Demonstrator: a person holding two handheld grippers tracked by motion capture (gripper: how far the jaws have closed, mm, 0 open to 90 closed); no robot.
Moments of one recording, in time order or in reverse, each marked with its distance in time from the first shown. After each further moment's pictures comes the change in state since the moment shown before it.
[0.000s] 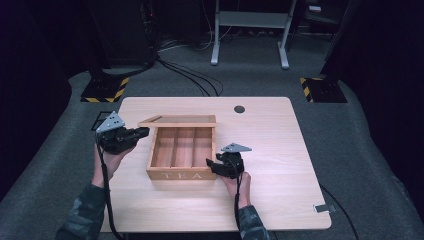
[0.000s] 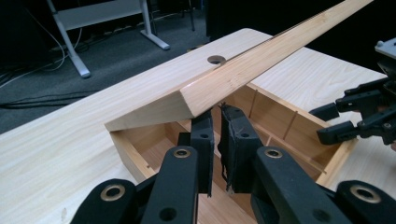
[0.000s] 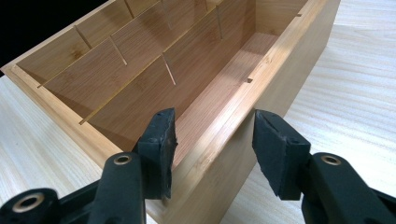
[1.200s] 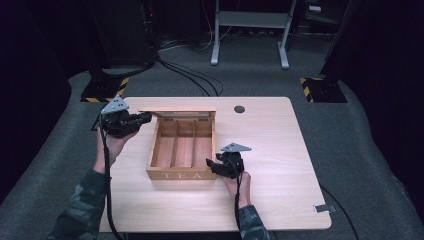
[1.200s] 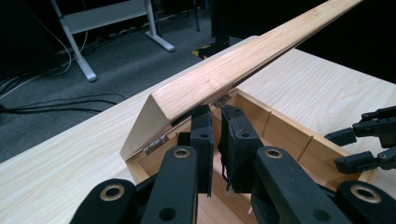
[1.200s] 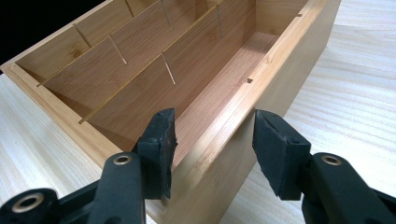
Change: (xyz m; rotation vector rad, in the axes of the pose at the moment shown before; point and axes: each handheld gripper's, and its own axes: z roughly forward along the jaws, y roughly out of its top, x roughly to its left) left arm 0.014 0.036 0.014 0.014 0.017 0.013; right arm 0.000 0.001 0.000 0.006 0.004 -0.008
